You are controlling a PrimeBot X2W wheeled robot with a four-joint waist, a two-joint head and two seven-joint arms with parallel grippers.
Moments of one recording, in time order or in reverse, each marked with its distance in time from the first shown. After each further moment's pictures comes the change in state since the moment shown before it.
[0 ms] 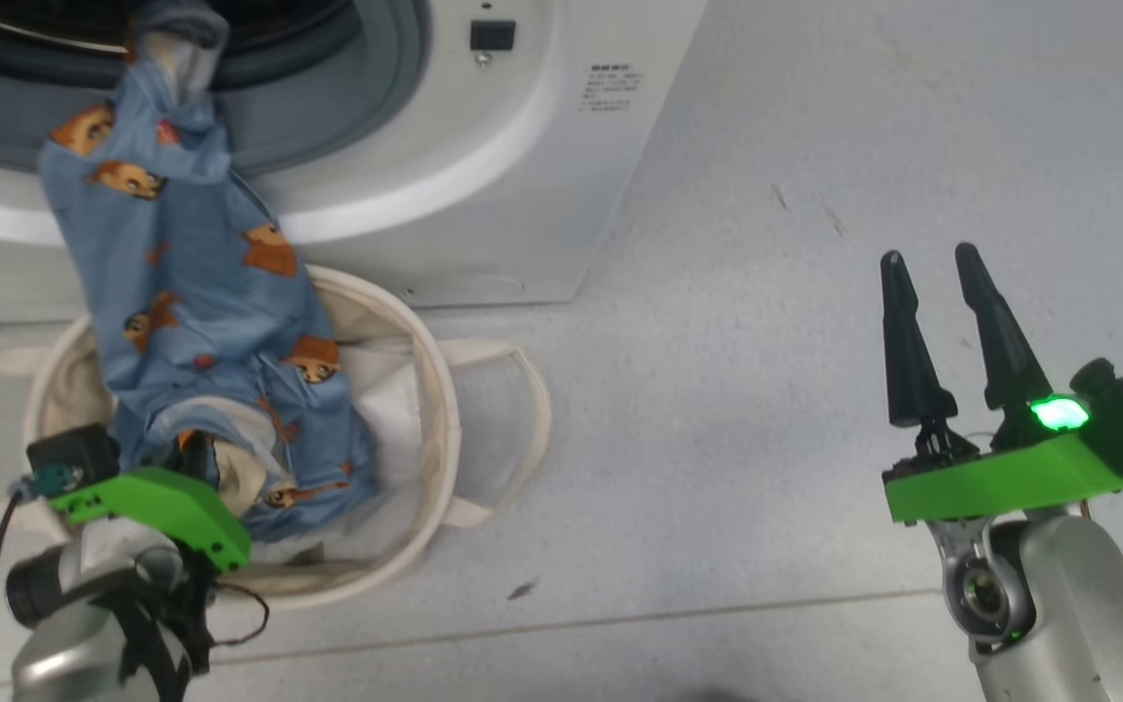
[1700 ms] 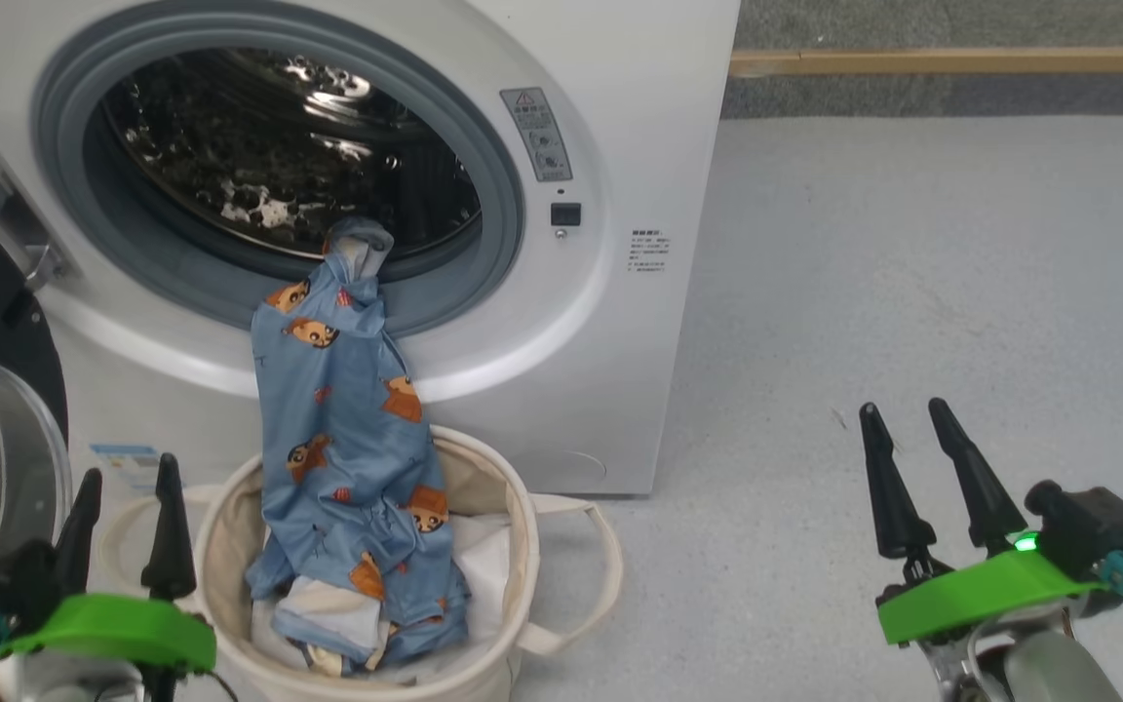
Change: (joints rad) left arm 0.524 0.095 0.231 -0.849 0.204 0.163 -0.047; right arm 0.162 -0.002 0.010 0.107 -0.031 0.000 0.000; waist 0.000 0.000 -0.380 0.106
